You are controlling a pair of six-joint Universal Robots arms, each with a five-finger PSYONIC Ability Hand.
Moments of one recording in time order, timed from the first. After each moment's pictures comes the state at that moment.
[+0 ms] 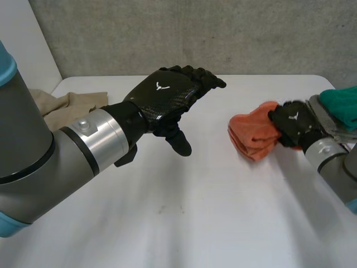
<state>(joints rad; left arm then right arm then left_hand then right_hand) 4.12 -1.76 -1.39 3.10 -1.14 3.26 1.63 -1.00 1.62 -0.59 1.07 2.59 0.19 0.21 0.21 0.20 0.04 0.90 1.16 1.13 1.19 0.90</state>
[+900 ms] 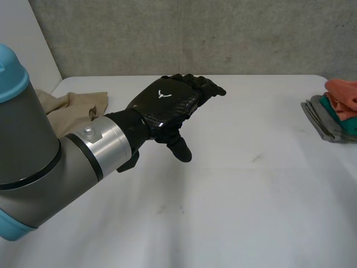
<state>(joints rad) 4.11 -1.77 -1.42 3.11 -1.14 3.26 1.16 -0.55 1.07 -0.81 0.95 2.91 0.19 0.21 0.21 0.20 0.04 0.91 1.16 1.15 1.19 0.97</state>
